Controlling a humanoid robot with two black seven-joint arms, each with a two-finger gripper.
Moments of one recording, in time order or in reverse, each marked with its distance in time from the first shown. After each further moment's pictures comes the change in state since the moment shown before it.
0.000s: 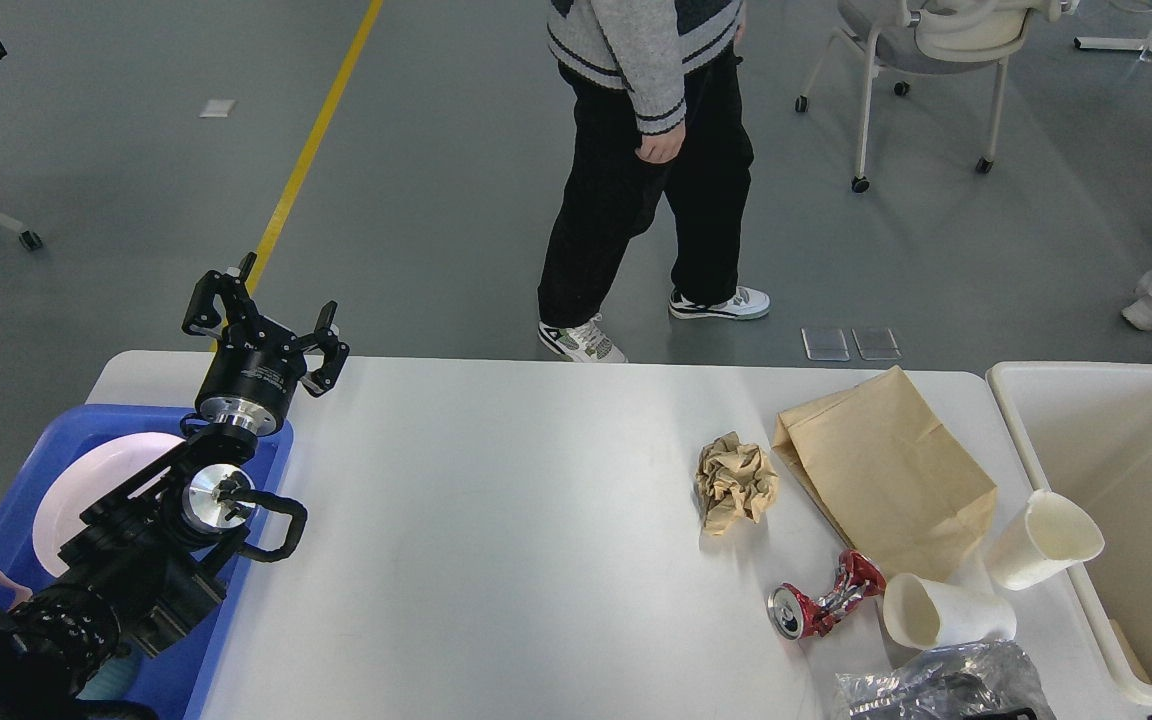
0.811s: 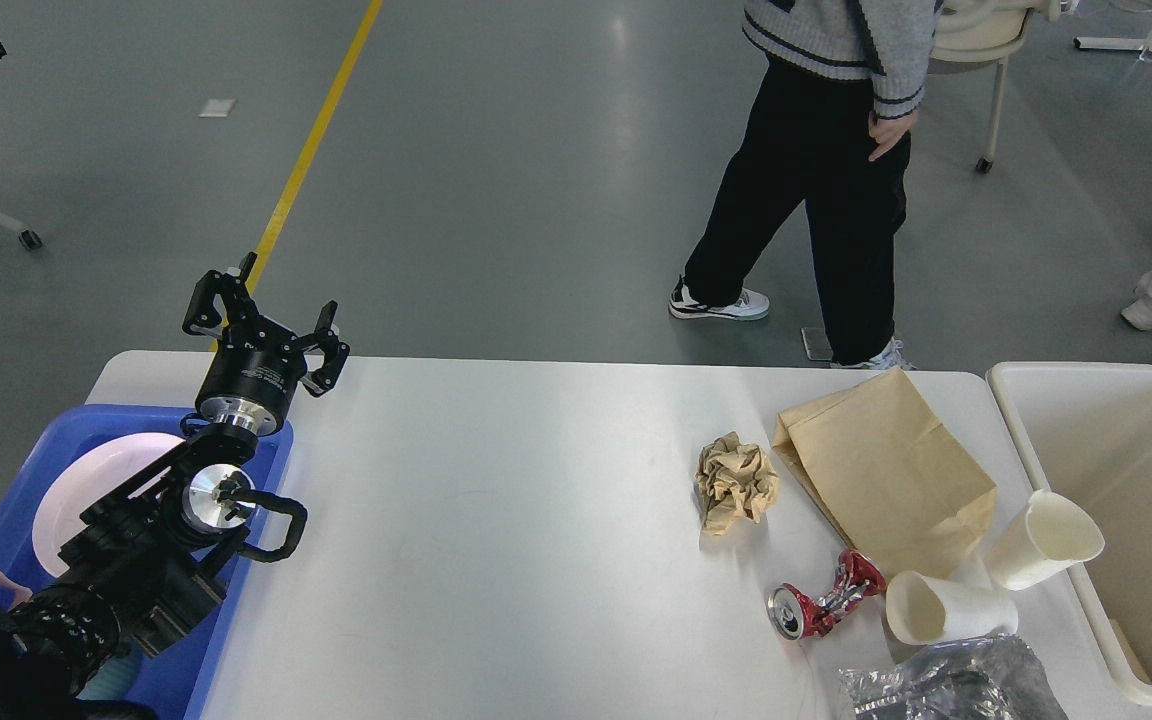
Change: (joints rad) left arm 0.000 0.000 0.000 0.000 0.001 -0.001 0.000; right arm -0.004 -0.017 -0.004 0.034 -0.020 -0.010 0.028
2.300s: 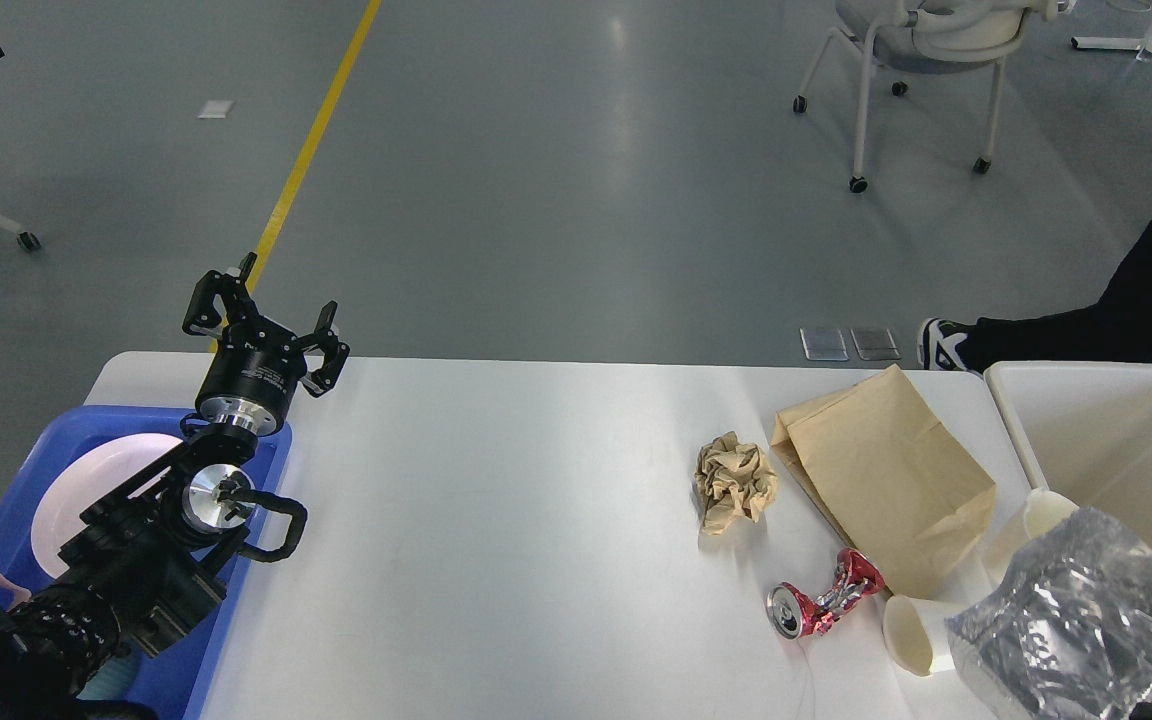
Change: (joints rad) left arm 0.000 0.000 0.000 0.000 0.000 0.001 0.000; right arm 0.193 -0.587 0.227 -0.017 -0.751 0.579 -0.133
